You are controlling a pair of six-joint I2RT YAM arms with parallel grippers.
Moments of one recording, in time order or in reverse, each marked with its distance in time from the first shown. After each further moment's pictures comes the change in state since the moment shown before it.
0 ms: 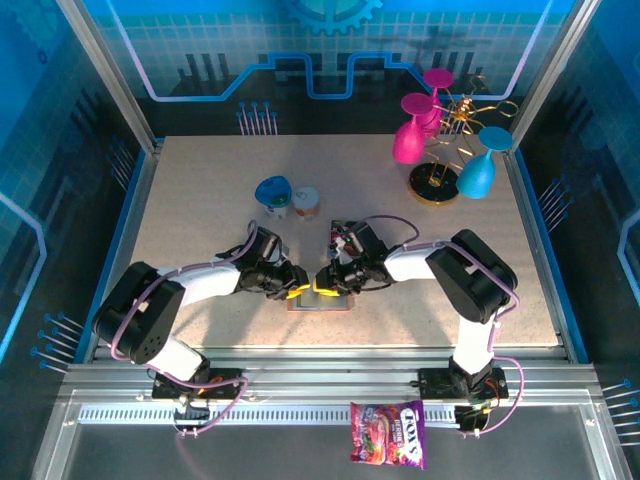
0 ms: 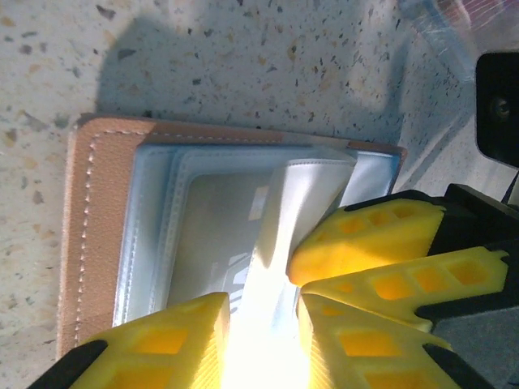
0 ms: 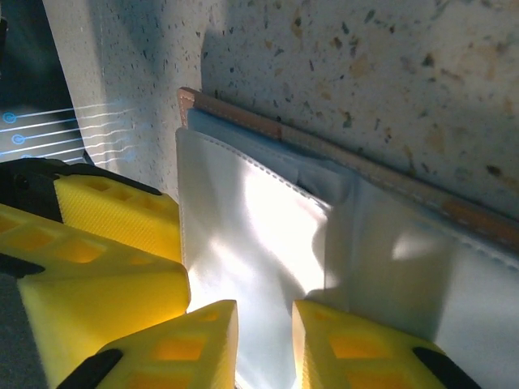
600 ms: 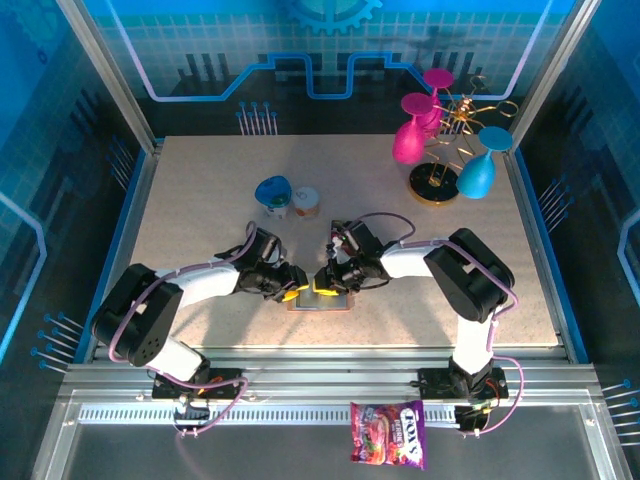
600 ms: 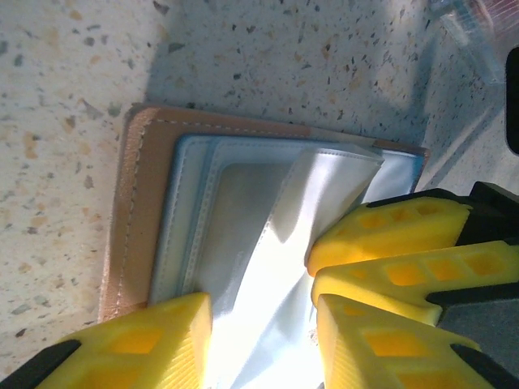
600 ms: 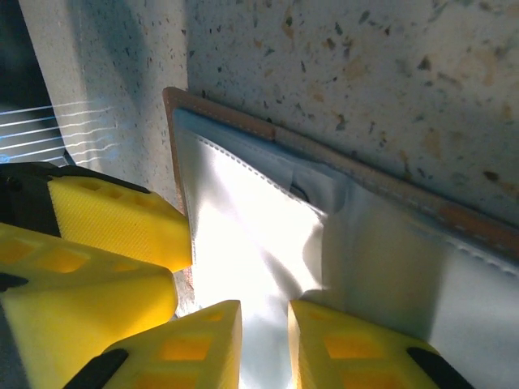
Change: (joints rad) left arm 0.000 -0.009 0.001 -0.048 -0.034 0.009; right arm 0.008 0.024 0.042 -0.062 0.024 -0.034
